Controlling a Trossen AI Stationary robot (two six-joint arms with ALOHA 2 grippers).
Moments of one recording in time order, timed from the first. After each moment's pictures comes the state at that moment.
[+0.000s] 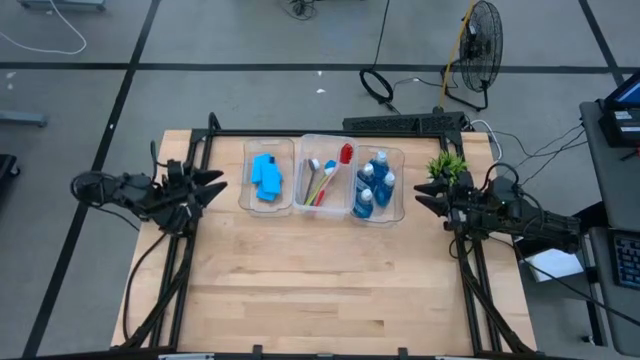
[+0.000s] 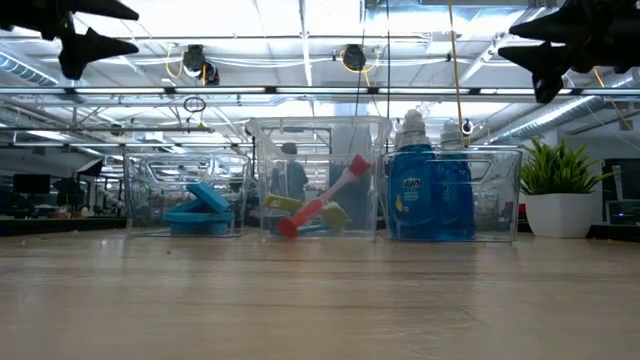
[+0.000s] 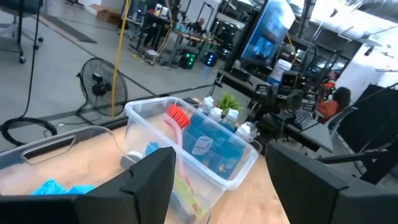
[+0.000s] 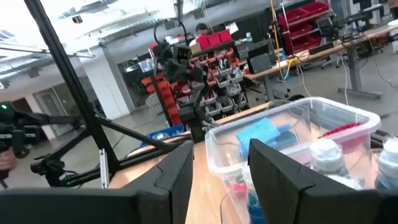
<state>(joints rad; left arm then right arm) -0.33 0.13 0.48 -0.39 -0.72 -0.47 -0.19 0.00 0.24 -0.12 -0.08 0.35</state>
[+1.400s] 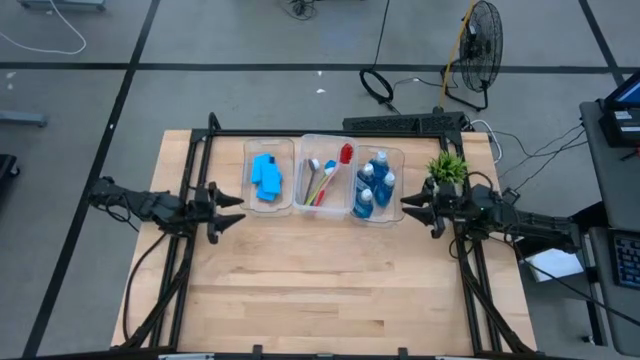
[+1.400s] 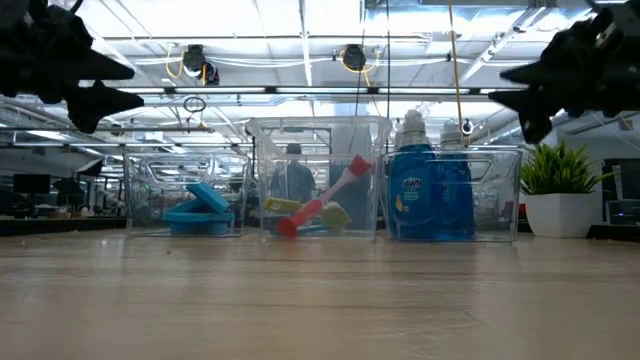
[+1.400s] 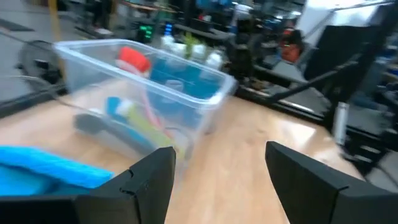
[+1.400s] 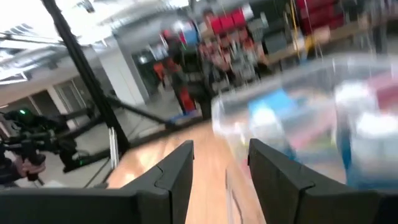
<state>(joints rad) -0.34 0.01 0.12 -0.21 -0.48 -0.34 -0.19 0.01 0.02 0.06 -0.16 0.39</state>
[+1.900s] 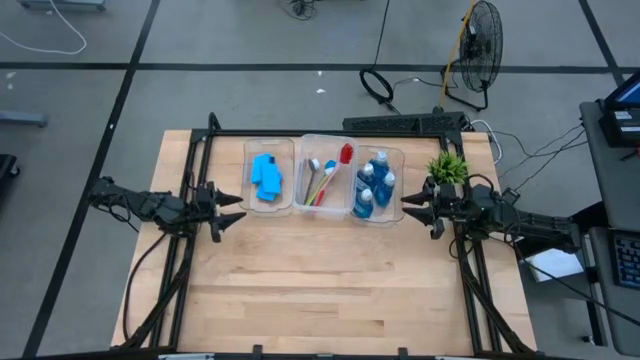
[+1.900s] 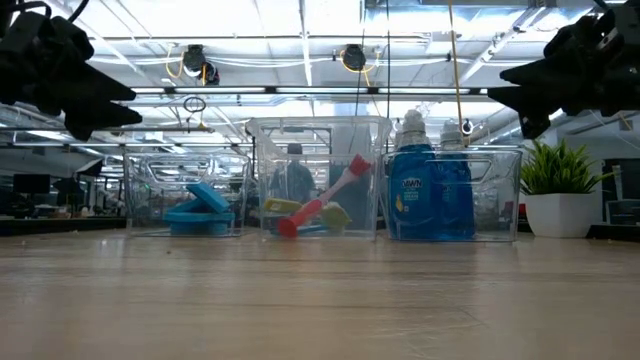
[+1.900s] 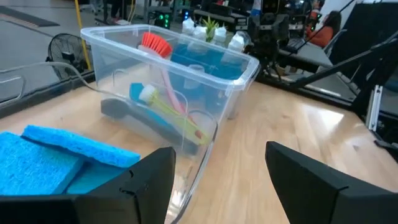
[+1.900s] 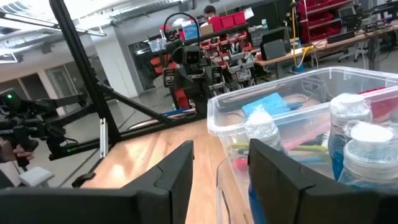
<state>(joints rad) -0.34 0.01 0.12 -0.31 -0.56 -0.35 -0.19 0.01 0.02 0.06 -0.16 0.29</state>
